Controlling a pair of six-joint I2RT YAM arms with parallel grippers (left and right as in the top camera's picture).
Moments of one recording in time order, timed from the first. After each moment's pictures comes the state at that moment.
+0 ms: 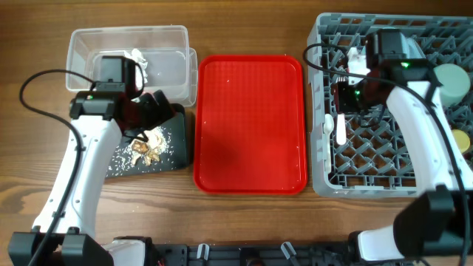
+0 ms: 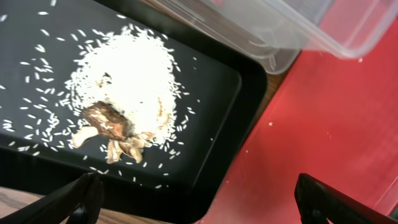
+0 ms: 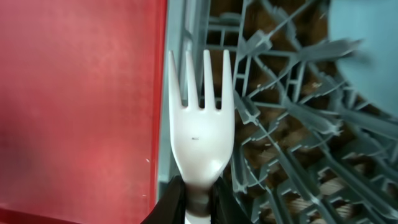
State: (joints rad) left arm -0.05 1.46 1.18 -1.00 0.06 -0.59; right arm 0.02 1.64 1.39 -1.10 -0.13 -0.03
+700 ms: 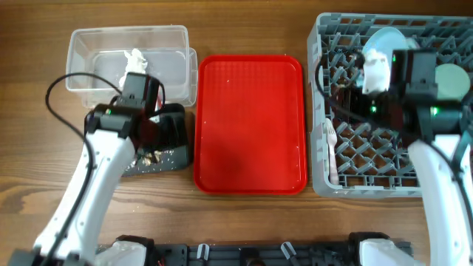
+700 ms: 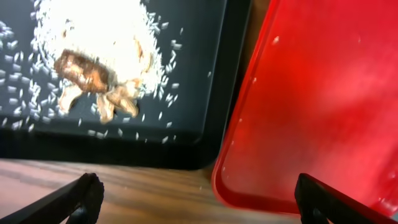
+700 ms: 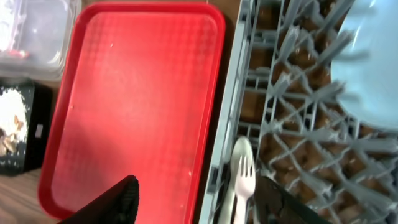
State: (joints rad) left arm -0.18 1.35 1.08 -1.07 0.06 -0.44; right arm 0.00 1.26 1.21 -0.94 -0.29 -0.02
